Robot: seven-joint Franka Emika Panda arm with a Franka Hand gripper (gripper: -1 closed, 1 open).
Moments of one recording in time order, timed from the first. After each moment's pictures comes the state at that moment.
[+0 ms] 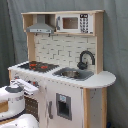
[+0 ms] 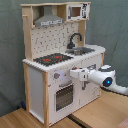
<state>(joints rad) -0.74 -1.50 1.52 -2.55 -0.22 3.17 -0.54</state>
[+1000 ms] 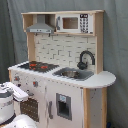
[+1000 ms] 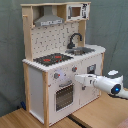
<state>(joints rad) -0.53 -1.50 1.55 -2.59 -0.22 3.02 -0.40</state>
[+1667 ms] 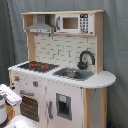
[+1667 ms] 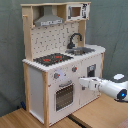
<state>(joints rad) -0.39 -1.50 1.56 -2.60 -0.22 2.88 -0.37</state>
